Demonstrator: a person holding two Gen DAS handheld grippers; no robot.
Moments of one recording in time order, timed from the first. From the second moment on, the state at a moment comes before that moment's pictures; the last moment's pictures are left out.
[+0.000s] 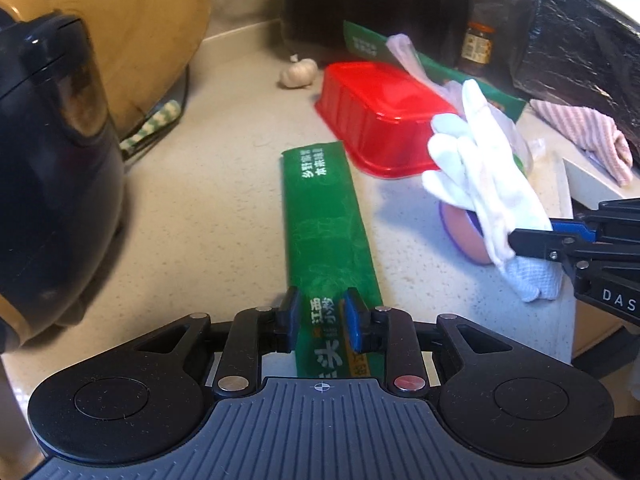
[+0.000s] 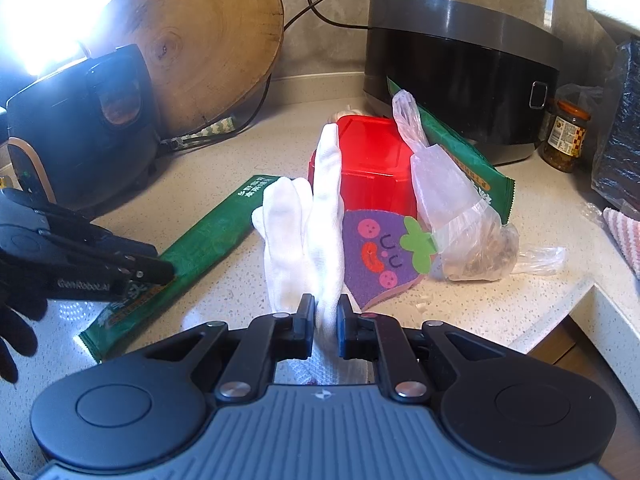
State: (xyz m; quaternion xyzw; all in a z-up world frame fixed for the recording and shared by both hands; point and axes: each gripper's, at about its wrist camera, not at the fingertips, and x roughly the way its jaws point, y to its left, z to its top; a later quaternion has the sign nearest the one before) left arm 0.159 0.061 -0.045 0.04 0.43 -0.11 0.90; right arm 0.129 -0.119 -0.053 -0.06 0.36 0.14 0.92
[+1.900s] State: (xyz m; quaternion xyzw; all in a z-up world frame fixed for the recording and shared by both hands) left arm 0.099 0.132 -0.022 -0.09 0.38 0.00 0.92; right arm 0.139 -0.052 -0.047 -0.12 0.33 0.26 0.90
